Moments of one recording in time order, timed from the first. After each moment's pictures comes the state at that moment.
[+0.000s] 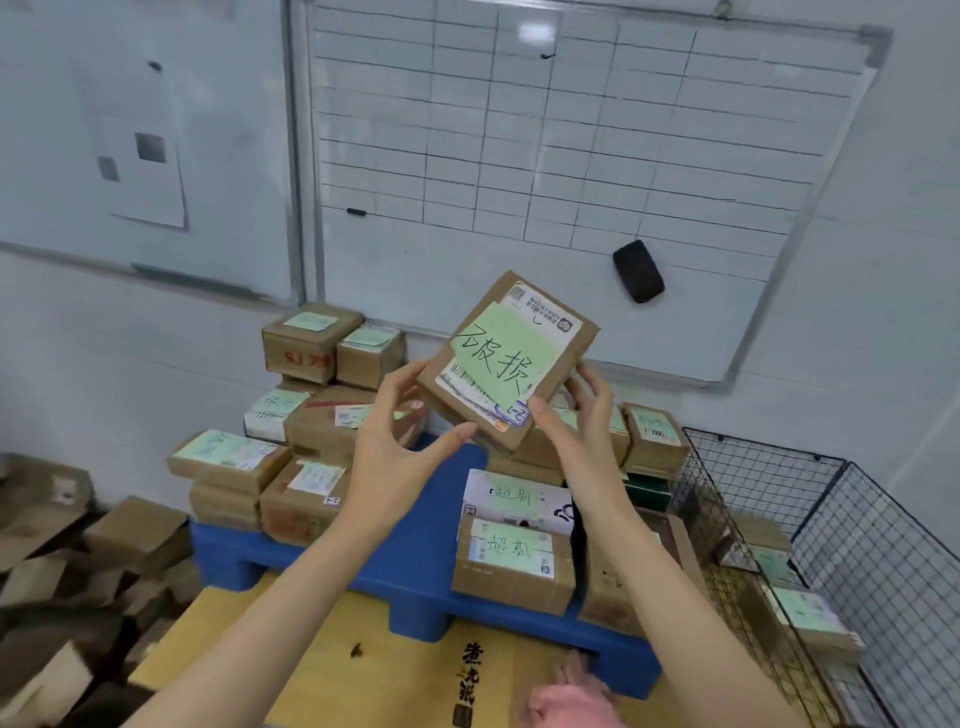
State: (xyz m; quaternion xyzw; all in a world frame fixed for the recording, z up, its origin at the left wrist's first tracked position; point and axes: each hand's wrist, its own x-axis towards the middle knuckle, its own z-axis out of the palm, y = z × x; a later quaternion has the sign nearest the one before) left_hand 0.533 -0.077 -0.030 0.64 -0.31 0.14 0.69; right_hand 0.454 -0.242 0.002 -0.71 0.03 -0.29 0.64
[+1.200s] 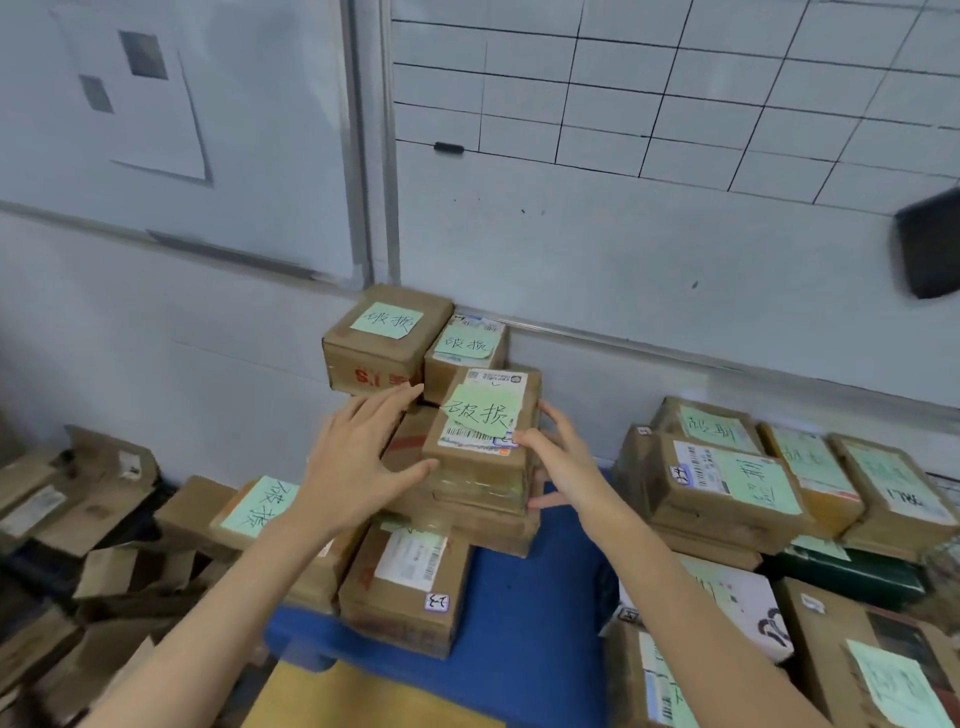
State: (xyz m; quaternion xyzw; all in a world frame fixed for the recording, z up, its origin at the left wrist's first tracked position) left_hand 0.844 0.019 -0.111 0.89 -0.30 0.14 0.30; right_hand 0.775 -0.219 -0.109 -0.73 0.22 -0.02 0.64
